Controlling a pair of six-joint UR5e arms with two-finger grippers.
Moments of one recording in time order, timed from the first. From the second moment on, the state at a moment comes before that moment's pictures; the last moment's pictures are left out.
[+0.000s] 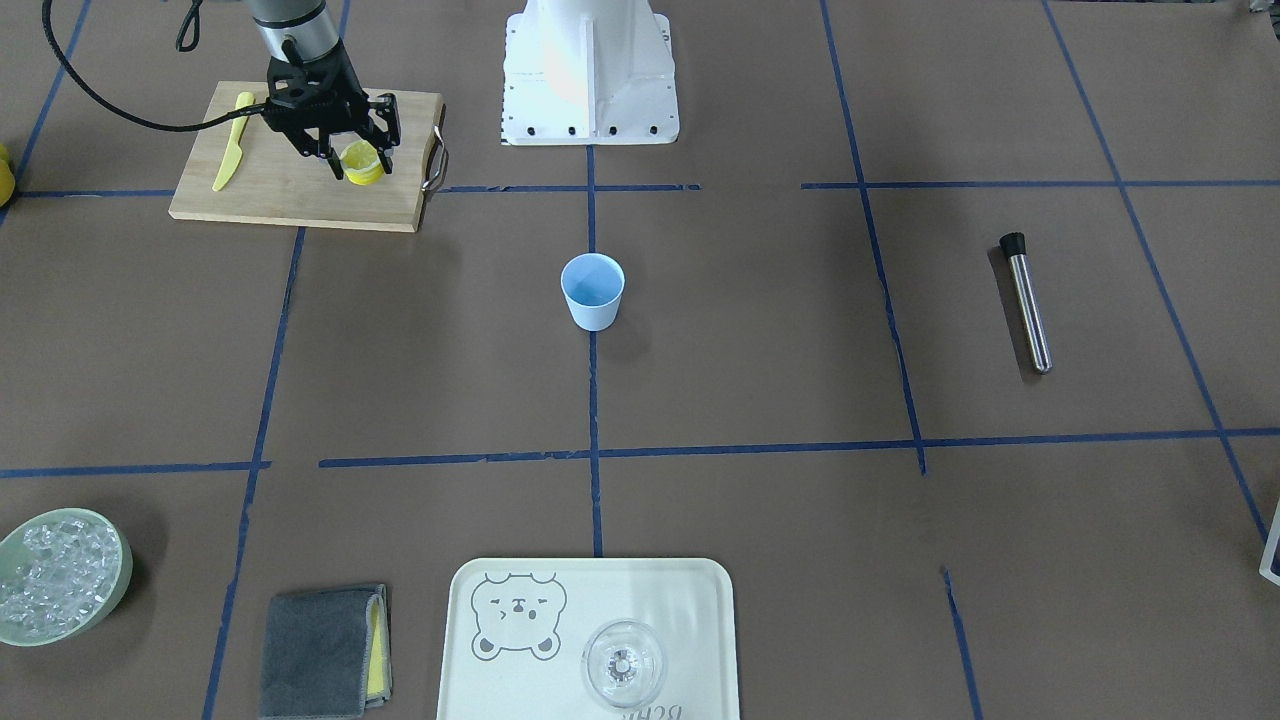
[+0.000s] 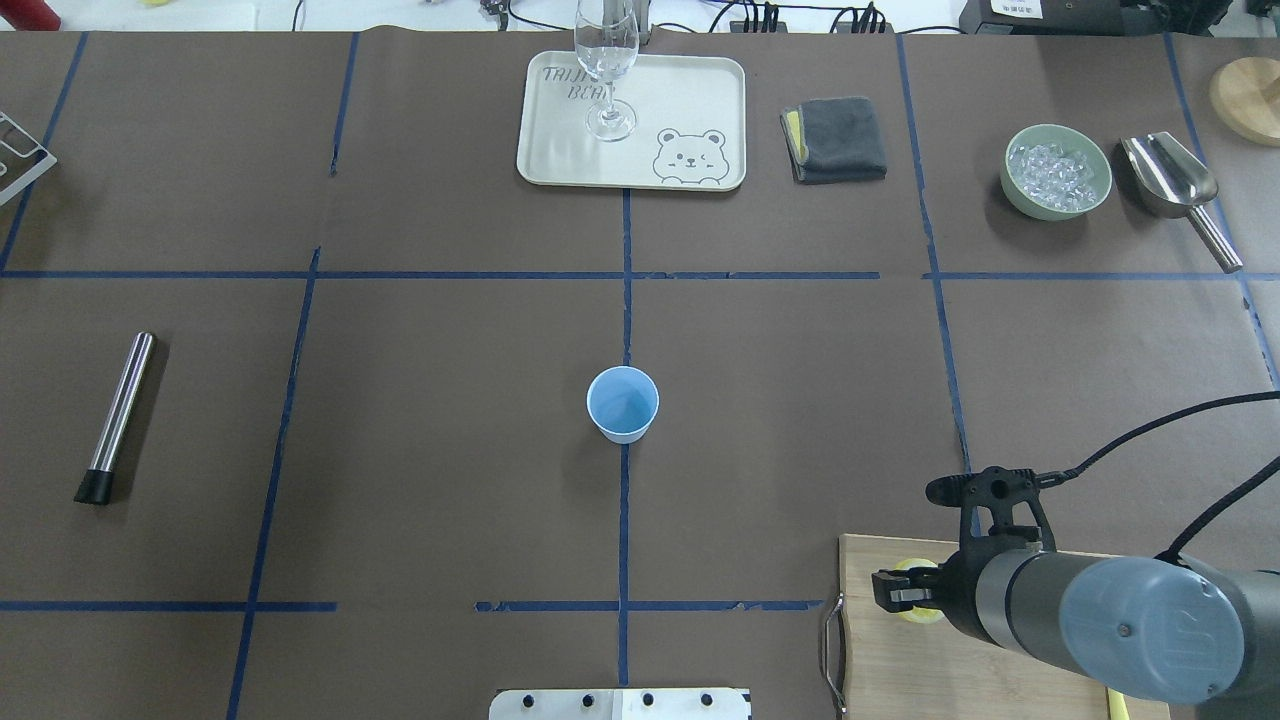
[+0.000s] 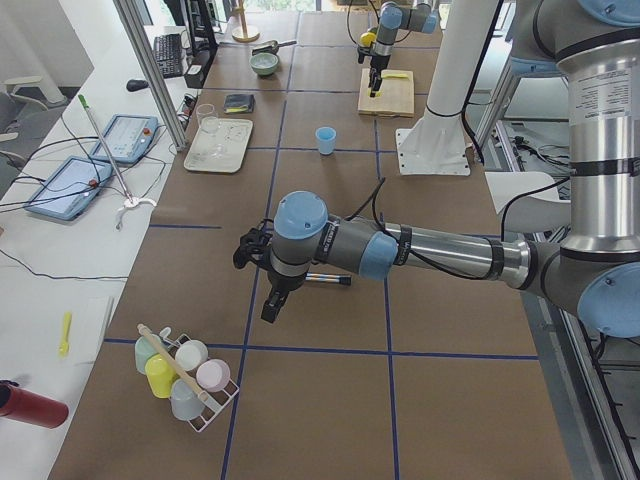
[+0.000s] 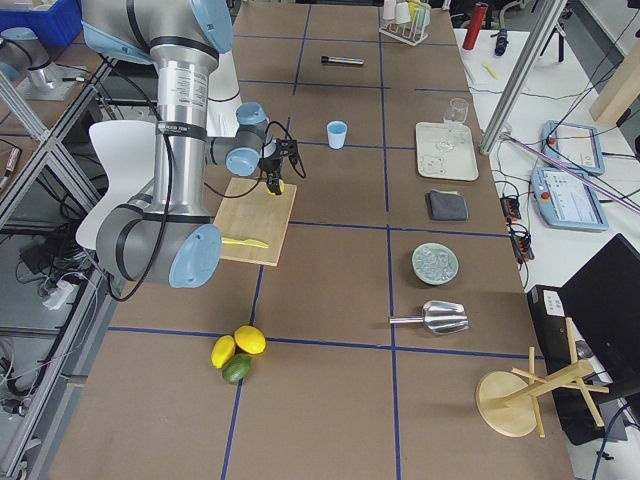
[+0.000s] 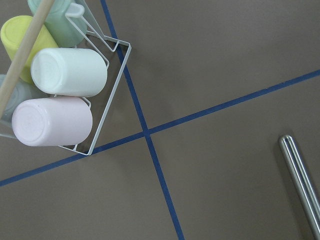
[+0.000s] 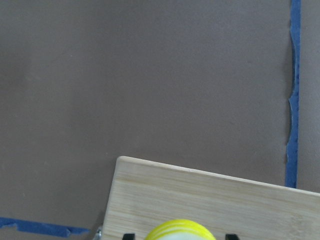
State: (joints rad) left arm -1.57 -1.44 -1.84 -1.75 -2.33 0.12; right arm 0.17 -1.66 2.23 -1.31 1.53 1.38
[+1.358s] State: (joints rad) left arm -1.56 -1.44 -1.82 -1.75 -2.33 0.12; right arm 0.49 -0.78 1.87 -1.91 1.76 1.34
